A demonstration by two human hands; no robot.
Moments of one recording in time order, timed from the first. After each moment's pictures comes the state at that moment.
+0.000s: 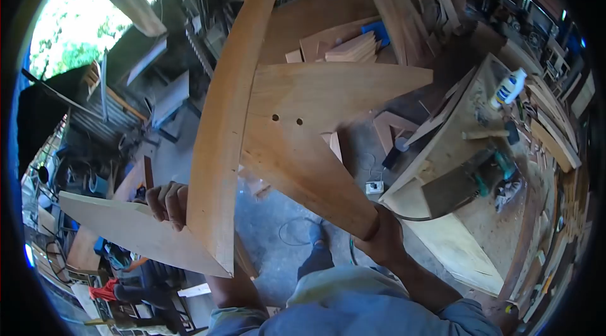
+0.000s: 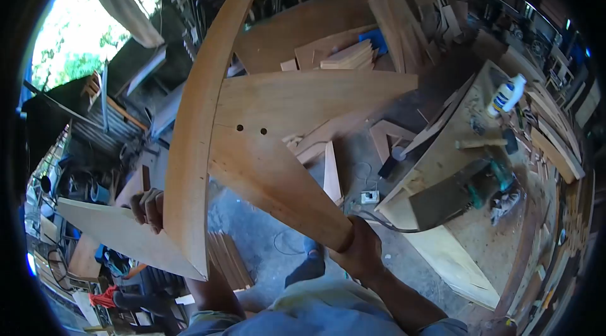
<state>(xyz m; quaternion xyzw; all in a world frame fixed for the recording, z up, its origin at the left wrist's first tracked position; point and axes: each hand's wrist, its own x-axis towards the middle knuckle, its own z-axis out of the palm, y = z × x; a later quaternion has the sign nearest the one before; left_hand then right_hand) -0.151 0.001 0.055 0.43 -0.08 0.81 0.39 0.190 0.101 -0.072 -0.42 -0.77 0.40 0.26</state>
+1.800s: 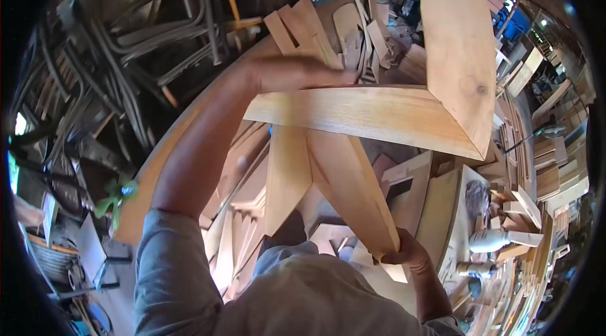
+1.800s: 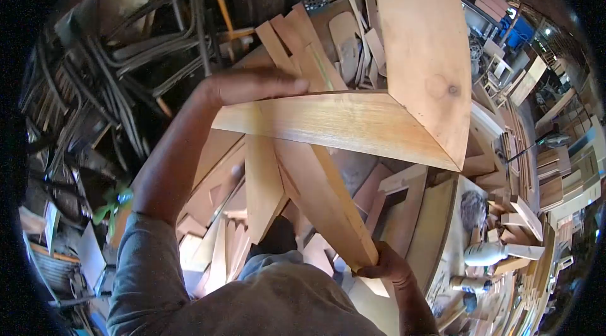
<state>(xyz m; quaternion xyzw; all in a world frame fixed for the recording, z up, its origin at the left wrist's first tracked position) -0.216 1.138 0.185 0.81 0.34 0.20 0.44 0.141 0.894 -0.019 -0.39 -0.45 0.76 0.27</state>
